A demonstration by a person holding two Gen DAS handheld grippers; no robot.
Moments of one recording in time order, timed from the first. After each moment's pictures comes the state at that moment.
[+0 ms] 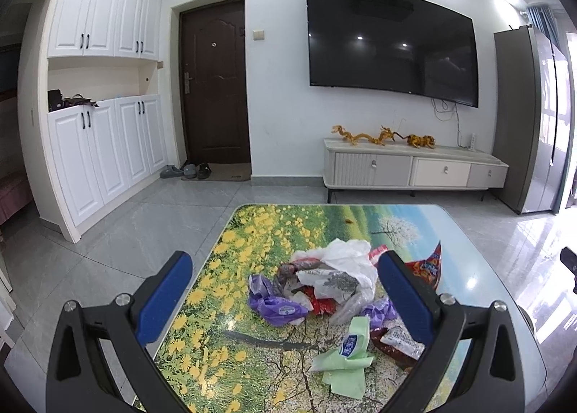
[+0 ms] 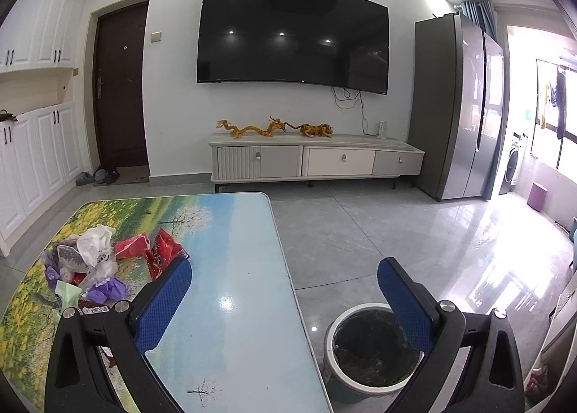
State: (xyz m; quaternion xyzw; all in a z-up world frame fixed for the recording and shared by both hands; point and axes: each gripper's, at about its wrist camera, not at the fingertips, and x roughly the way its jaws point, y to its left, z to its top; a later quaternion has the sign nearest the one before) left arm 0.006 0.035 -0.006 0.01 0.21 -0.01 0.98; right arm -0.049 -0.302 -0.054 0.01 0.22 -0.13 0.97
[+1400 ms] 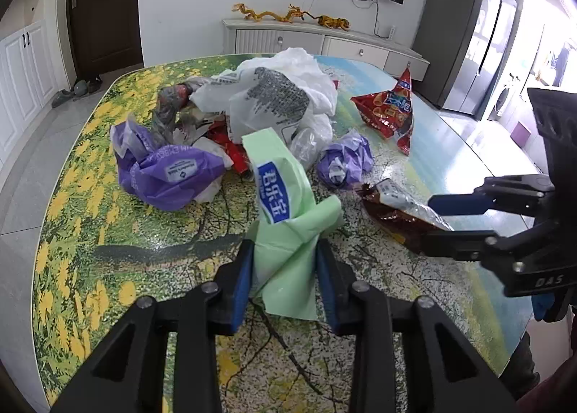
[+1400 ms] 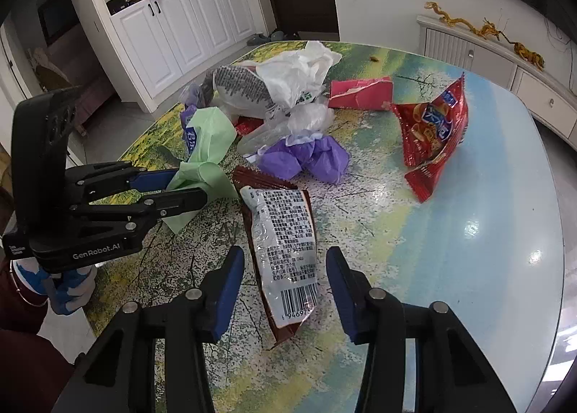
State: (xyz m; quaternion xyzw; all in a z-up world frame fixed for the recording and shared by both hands) left arm 0.066 0.028 -0.150 0.04 0.42 -0.22 0.88; right arm 0.048 -0.167 -0.166 -0.03 0.46 0.26 0.85
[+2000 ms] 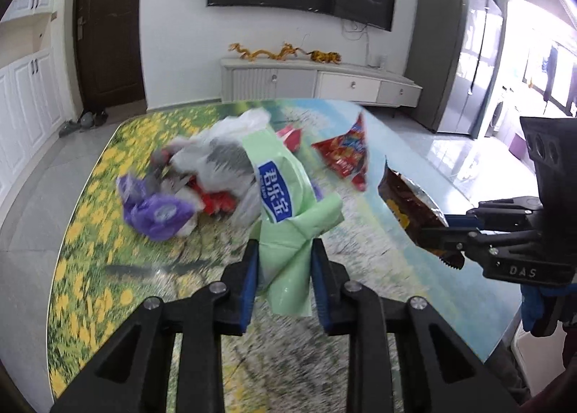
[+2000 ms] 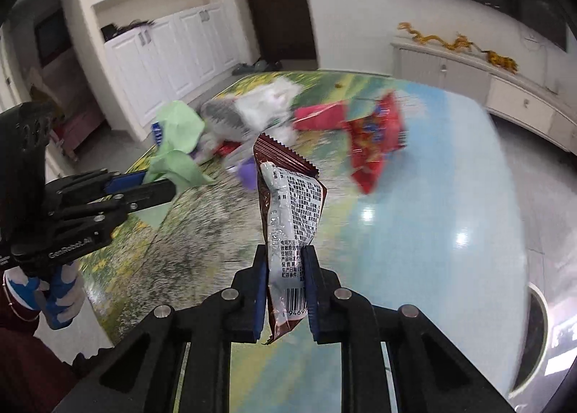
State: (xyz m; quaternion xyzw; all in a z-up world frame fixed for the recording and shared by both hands) left arm 0.027 -0.006 -0.101 0.05 0.34 -0.23 0.91; right arm -0.001 -0.228 -0.143 0.00 0.40 0.22 0.89
